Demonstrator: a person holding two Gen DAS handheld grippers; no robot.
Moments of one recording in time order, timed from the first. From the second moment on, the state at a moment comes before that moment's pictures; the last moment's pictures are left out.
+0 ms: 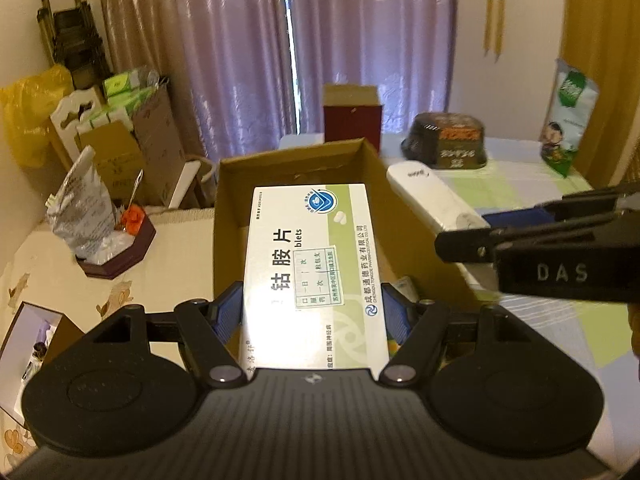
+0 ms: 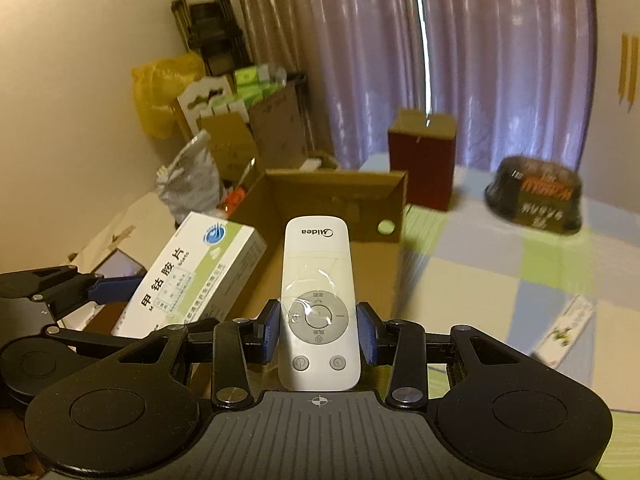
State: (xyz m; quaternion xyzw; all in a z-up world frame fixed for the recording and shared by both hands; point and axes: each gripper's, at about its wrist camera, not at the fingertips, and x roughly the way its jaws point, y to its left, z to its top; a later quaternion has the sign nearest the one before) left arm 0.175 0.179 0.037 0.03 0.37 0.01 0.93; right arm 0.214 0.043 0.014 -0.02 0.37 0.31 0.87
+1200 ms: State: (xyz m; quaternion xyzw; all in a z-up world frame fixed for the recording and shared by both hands) left arm 0.197 0.203 -0.003 0.03 0.40 0.02 0.92; right arm 0.242 0.062 -0.017 -0.03 0.40 0.29 0.87
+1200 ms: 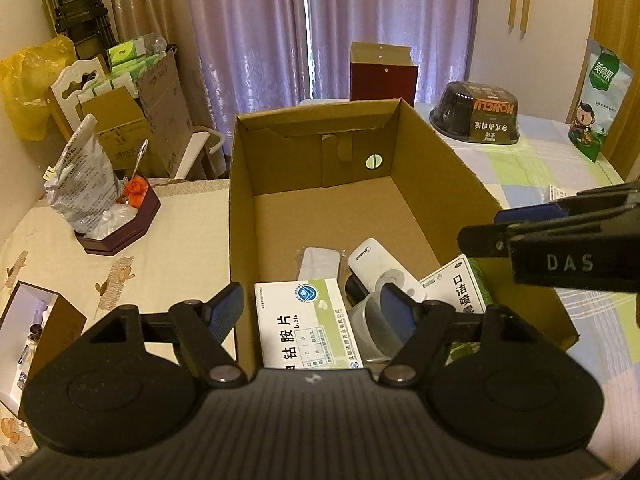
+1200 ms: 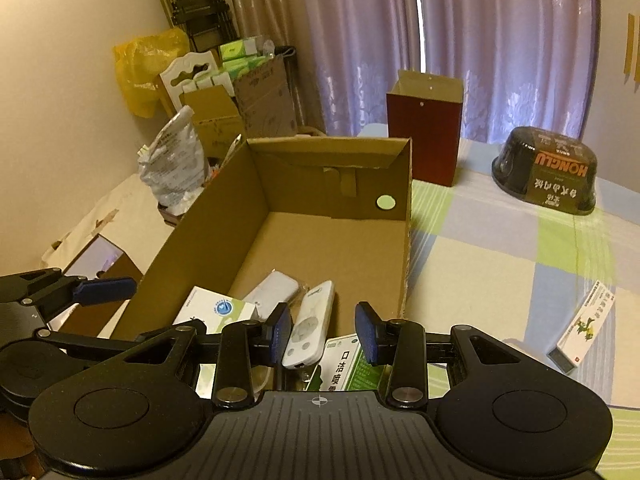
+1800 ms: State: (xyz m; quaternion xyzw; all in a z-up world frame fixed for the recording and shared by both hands) left arm 0.158 0.158 0.037 0.03 0.37 0.00 0.93; right arm 0.214 -0.015 0.022 -0.01 0.37 0.26 0.89
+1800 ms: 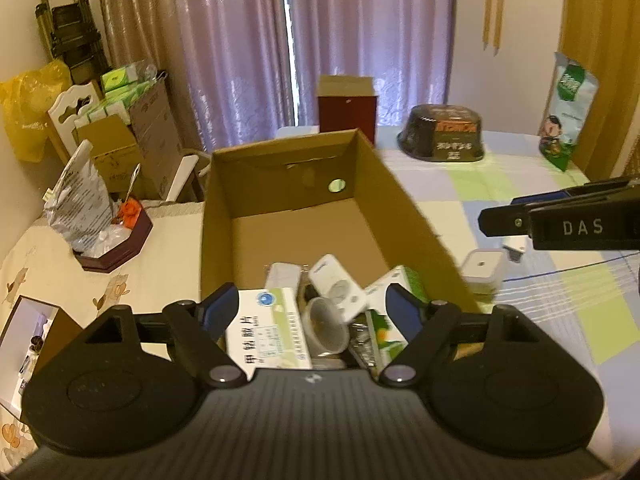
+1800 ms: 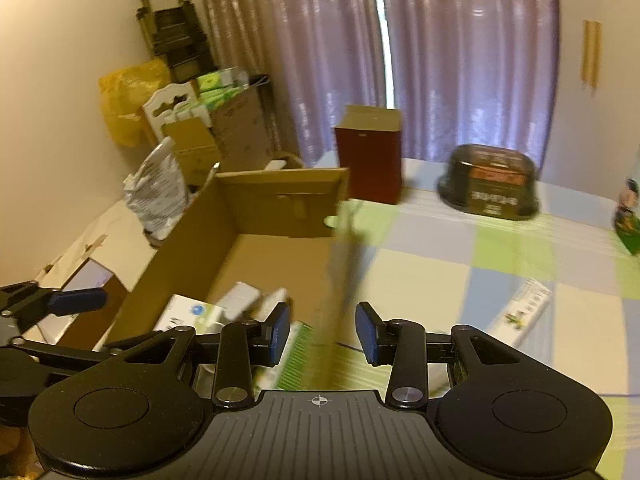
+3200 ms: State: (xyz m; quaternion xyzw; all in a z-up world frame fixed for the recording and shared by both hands) left arm 0.155 -0.055 -0.044 0.09 0.36 -0.07 0.92; right arm 0.193 -0.238 -0.032 0.05 0.41 0.12 0.90
